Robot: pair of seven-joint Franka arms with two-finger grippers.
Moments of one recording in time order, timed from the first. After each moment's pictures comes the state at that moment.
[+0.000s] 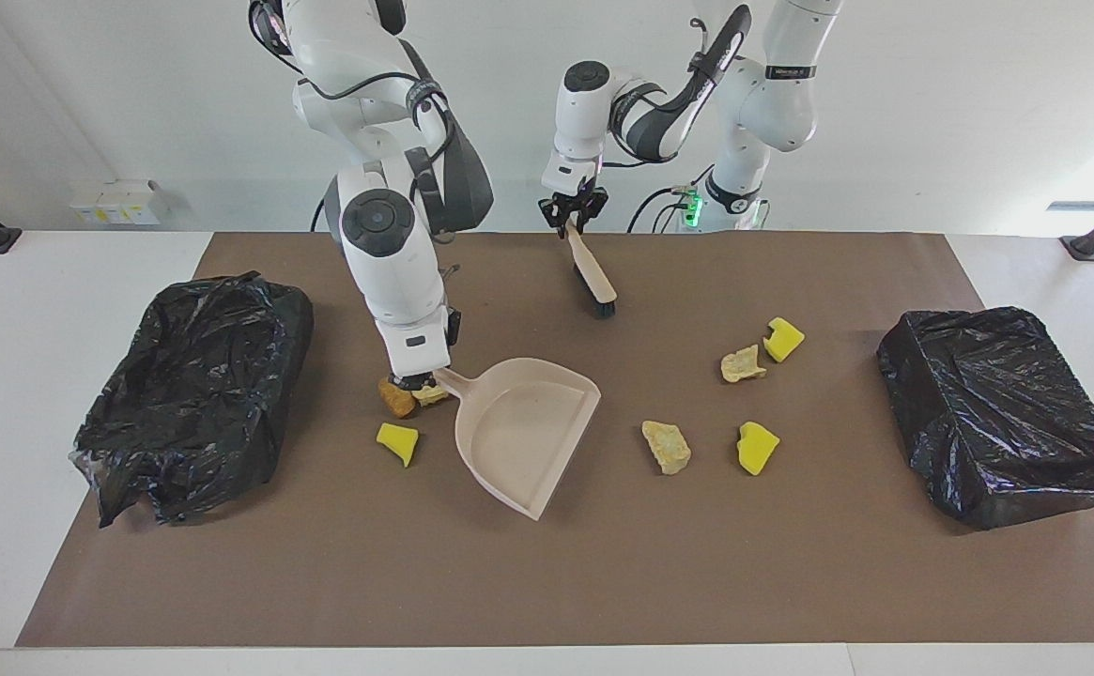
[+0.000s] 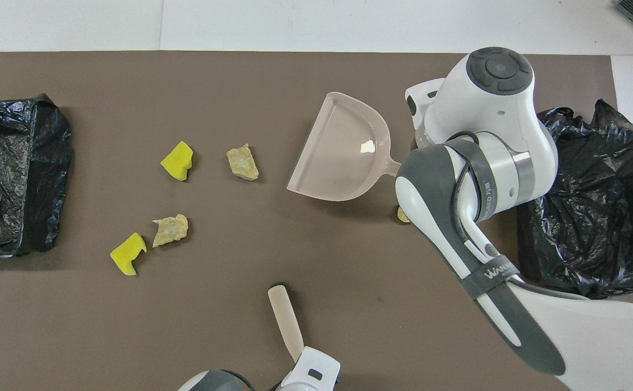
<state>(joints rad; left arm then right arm) -1.15 -0.20 0.02 -2.54 -0.07 2.36 -1.35 0.25 0.38 0.07 -1.53 0.01 1.80 -0.83</state>
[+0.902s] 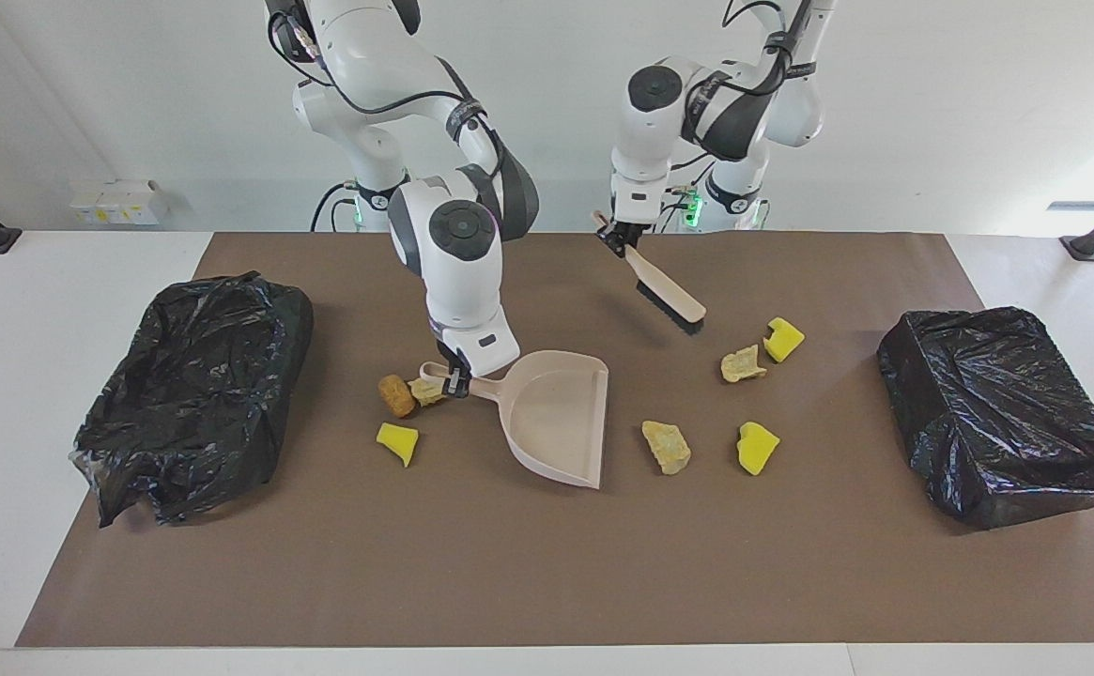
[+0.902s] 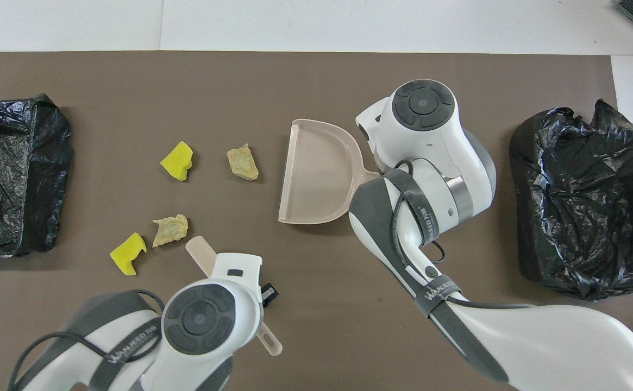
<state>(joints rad) -0.72 -0.21 0.07 -2.30 -0.07 1.97 -1.34 0.36 0.42 0.07 -1.56 -0.11 1.88 -0.91</state>
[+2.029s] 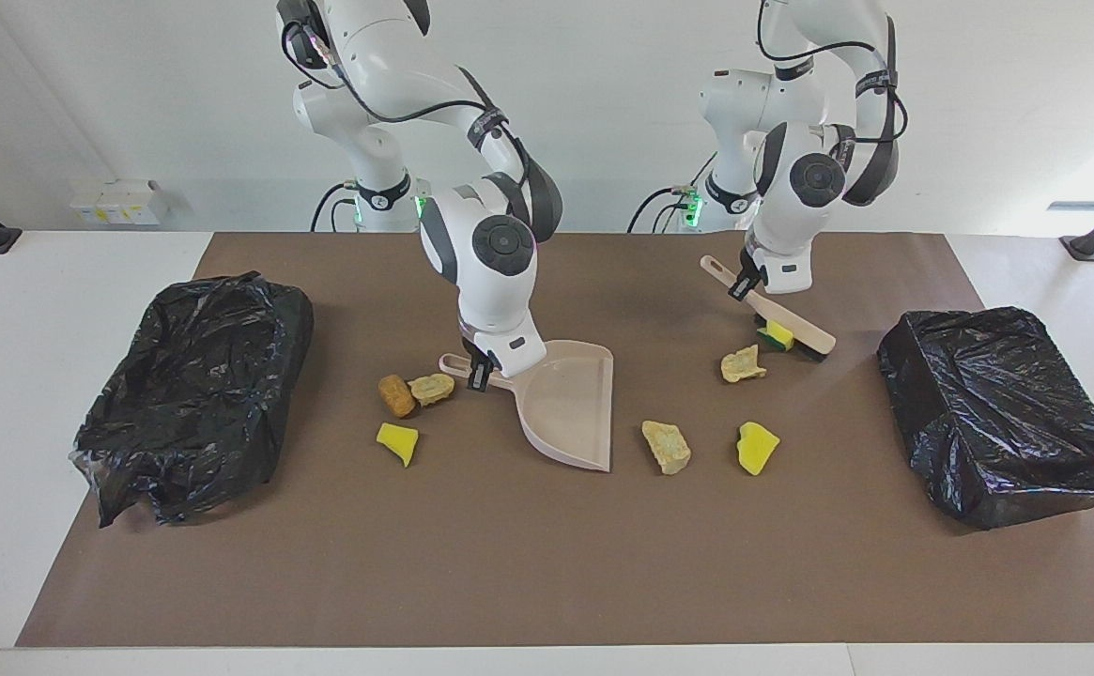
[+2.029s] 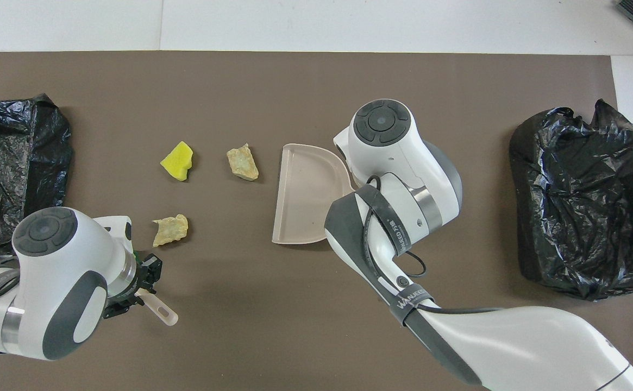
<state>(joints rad) -0.35 -0.17 0.04 -2.42 0.00 2.03 -1.07 0.39 0.44 0.07 -1.57 -0.12 1.83 -0.88</state>
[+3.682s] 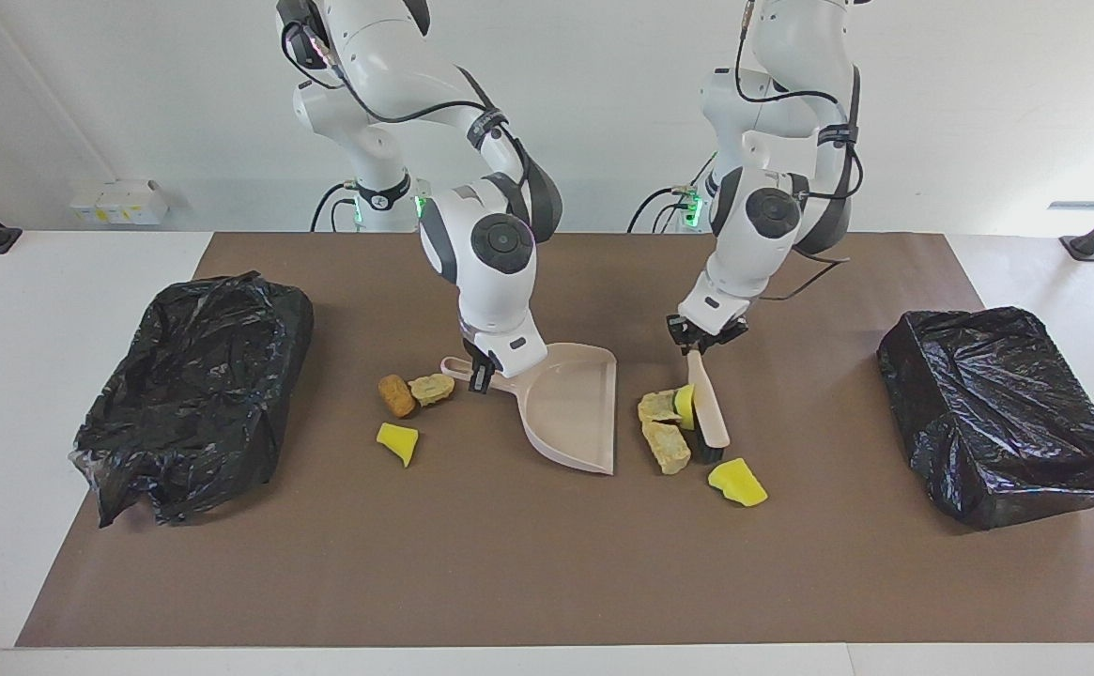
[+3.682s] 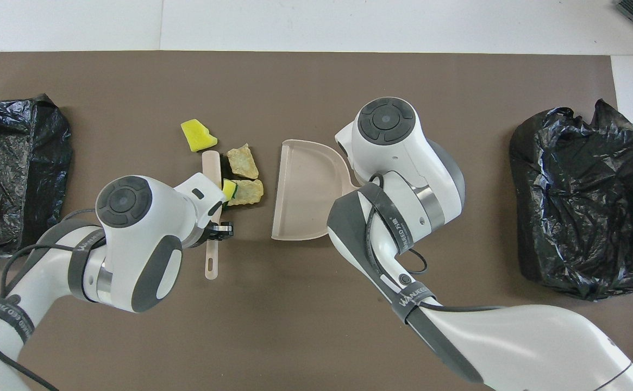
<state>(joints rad) -0.69 0.08 0.02 -2.18 -0.19 2.27 -0.39 0.39 0.44 0.07 -1.58 -0.12 1.85 -0.88</state>
